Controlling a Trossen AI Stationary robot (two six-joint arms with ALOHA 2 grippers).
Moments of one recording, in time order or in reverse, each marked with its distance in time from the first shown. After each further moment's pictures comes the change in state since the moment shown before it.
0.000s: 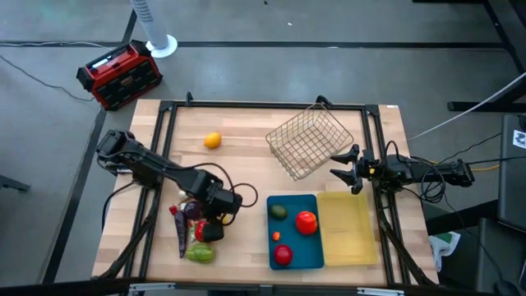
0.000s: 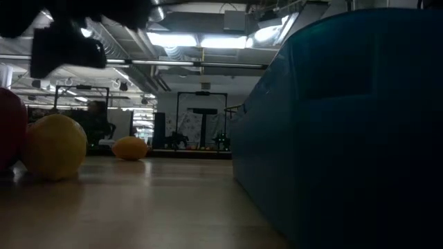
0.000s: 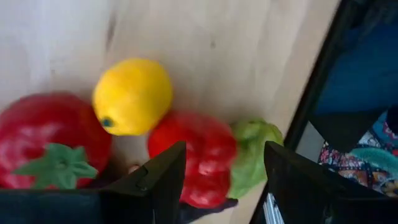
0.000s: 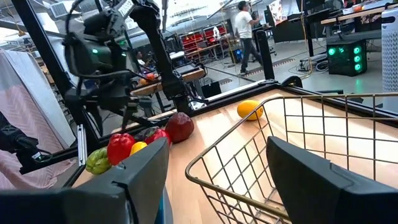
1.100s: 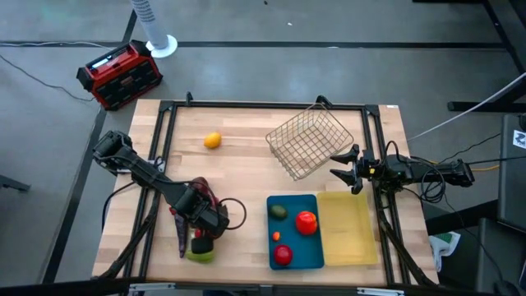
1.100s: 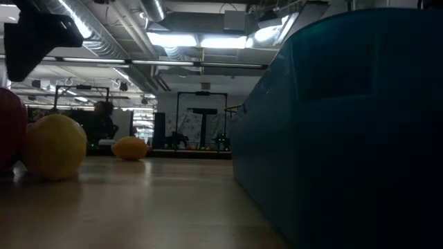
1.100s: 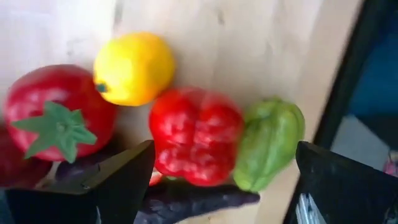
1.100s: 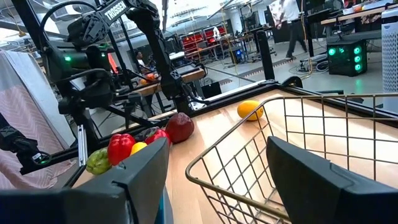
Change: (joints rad) left arm -0.176 -0.011 0.022 -0.061 -0.234 -0.112; right arm 0.000 0.000 0.000 0.001 0.000 0.000
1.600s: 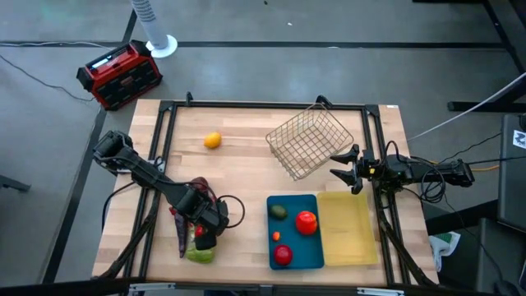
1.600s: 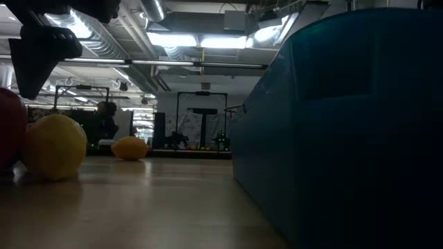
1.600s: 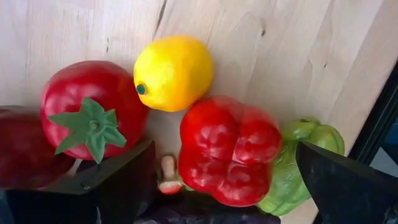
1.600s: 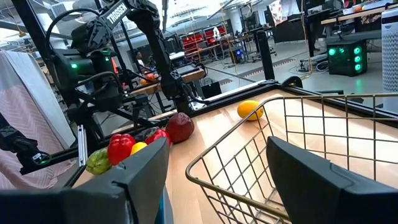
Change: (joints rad) left arm 0.003 0.000 -0.050 0.015 -0.072 -0.064; right arm 0.000 0.000 0.000 0.000 0.000 0.000
